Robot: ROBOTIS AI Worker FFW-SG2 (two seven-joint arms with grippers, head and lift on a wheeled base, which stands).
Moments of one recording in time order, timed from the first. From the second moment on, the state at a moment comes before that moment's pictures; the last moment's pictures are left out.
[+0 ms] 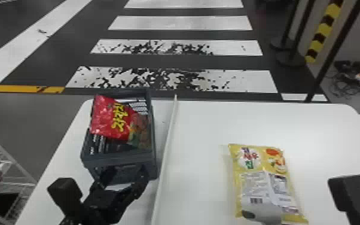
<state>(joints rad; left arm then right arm) 0.52 0.02 0.08 -1.93 0.33 0.17 -0.26 0.48 -0.17 0.00 -2.62 0.06 1.57 0.53</state>
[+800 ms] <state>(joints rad) 0.52 0.02 0.08 -1.93 0.33 0.17 -0.26 0.42 -0.15 0.12 -2.59 0.16 1.57 0.41</state>
